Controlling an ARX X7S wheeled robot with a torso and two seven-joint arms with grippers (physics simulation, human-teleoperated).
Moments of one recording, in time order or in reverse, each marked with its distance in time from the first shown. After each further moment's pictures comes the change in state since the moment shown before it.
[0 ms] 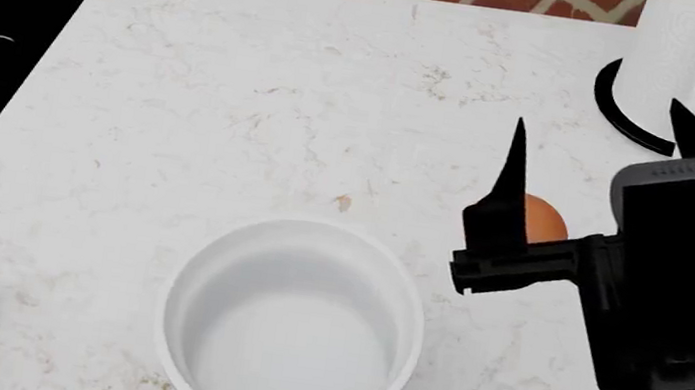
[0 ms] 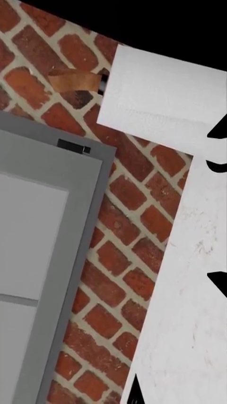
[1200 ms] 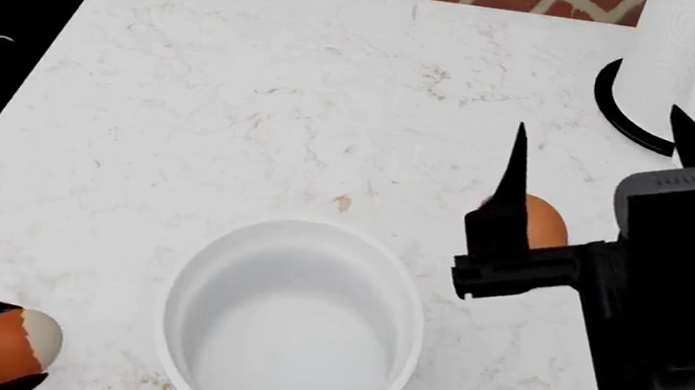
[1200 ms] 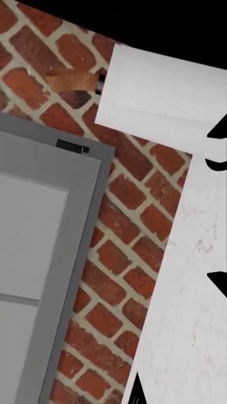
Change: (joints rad) left arm 0.019 0.003 0.065 0.162 0.024 0.080 0.070; right arm -0.020 0.004 0.004 0.011 0.009 -0.035 0.000
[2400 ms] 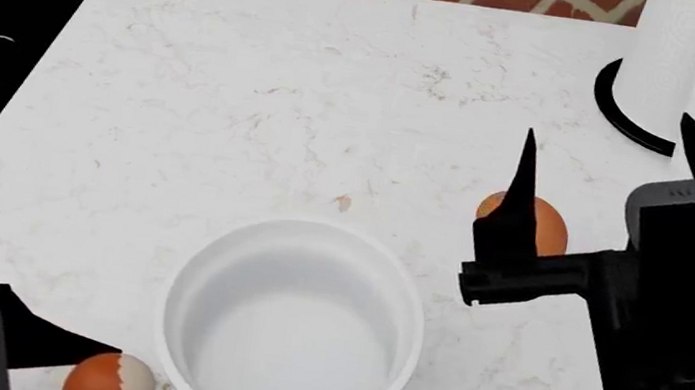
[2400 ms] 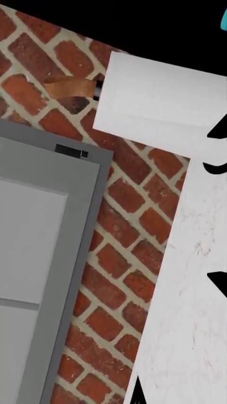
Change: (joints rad) left arm -0.123 0.115 0.187 -0.009 0.058 0.016 0.083; right arm -0.024 0.012 0.016 -0.013 0.014 -0.009 0.015
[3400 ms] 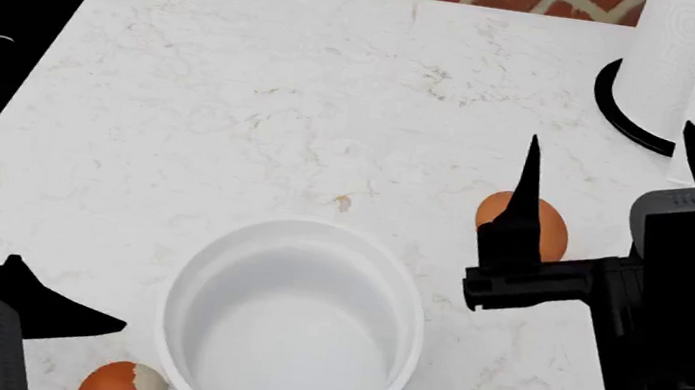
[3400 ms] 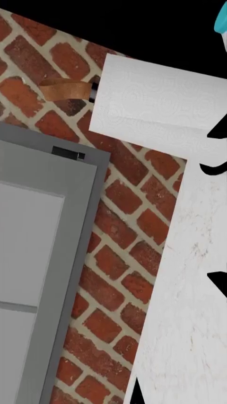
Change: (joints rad) left arm -0.014 0.023 0.042 -0.054 0.003 0.027 -0.006; right arm -0.017 0.005 0.004 0.008 0.006 -0.018 0.005
